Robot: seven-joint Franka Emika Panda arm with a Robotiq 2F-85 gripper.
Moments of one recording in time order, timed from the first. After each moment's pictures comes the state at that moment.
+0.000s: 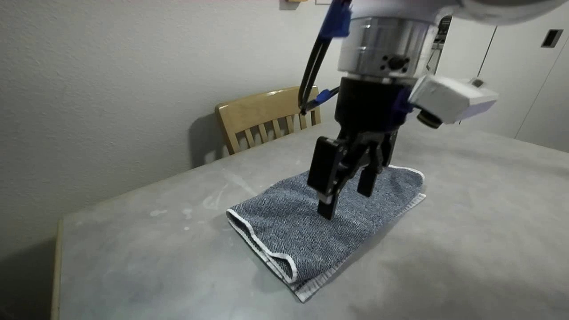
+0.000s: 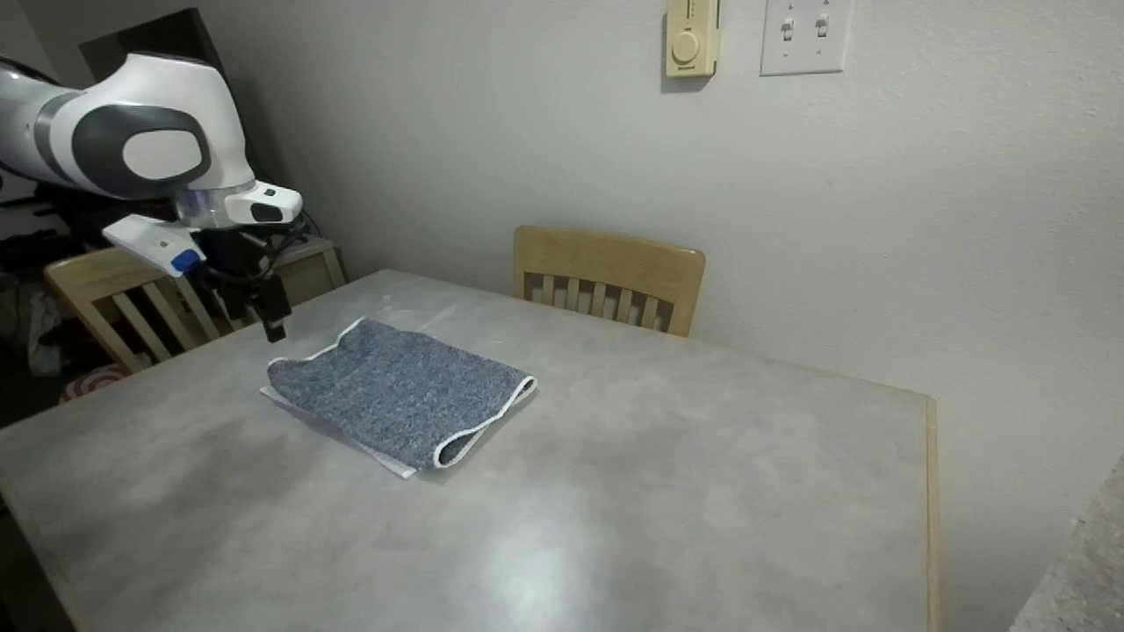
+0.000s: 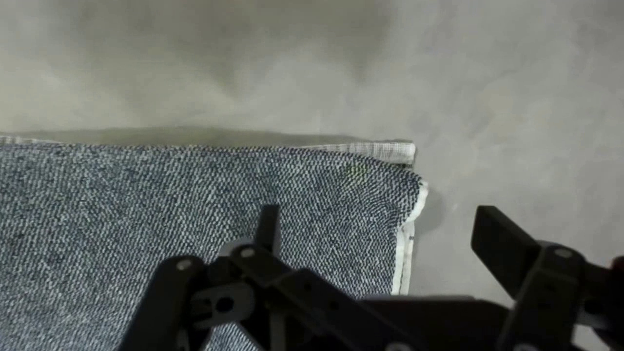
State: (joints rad) arm 0.25 0.31 0.18 -2.13 0.18 2.48 0.19
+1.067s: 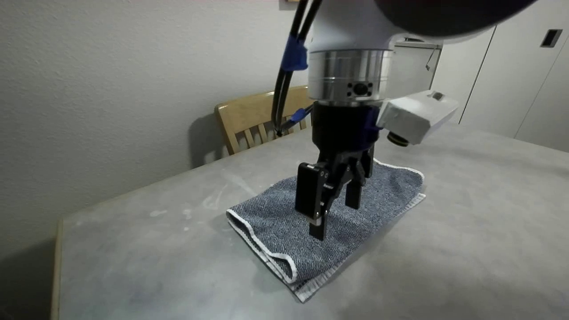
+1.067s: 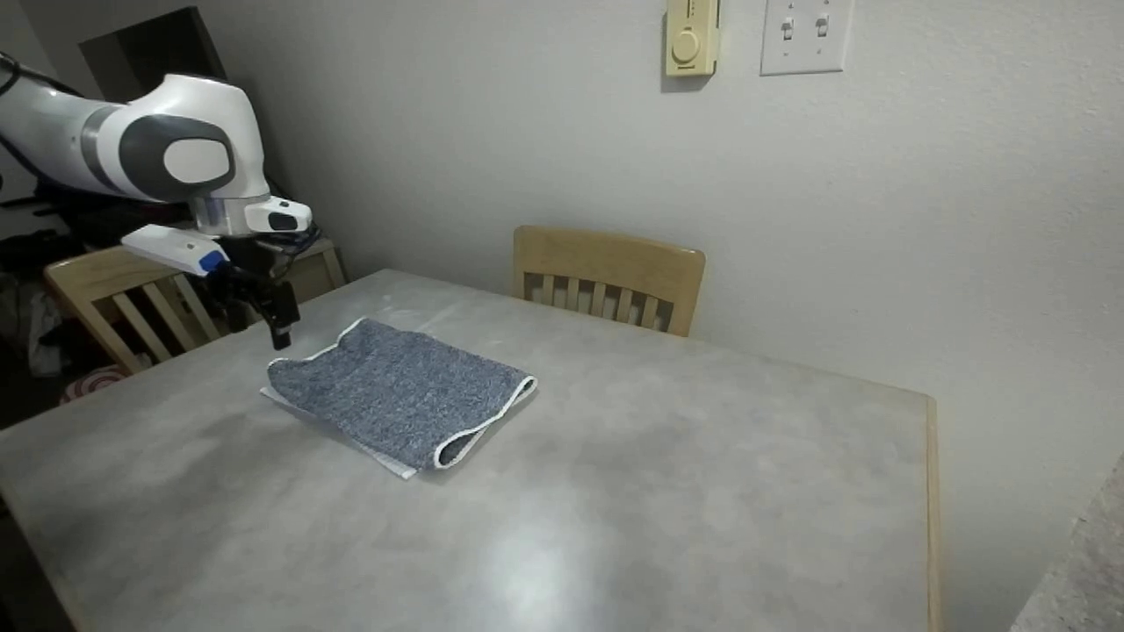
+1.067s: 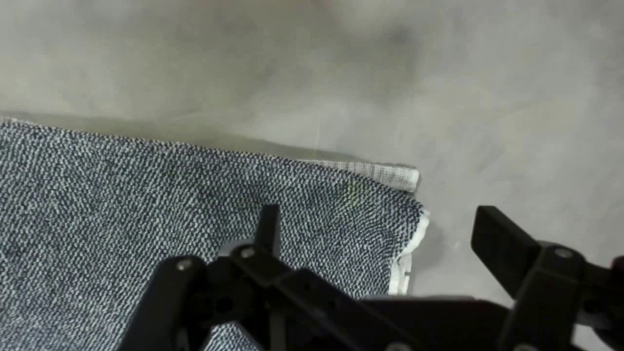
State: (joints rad) arm 0.26 0.42 0.18 -1.99 0.11 2.35 0.16
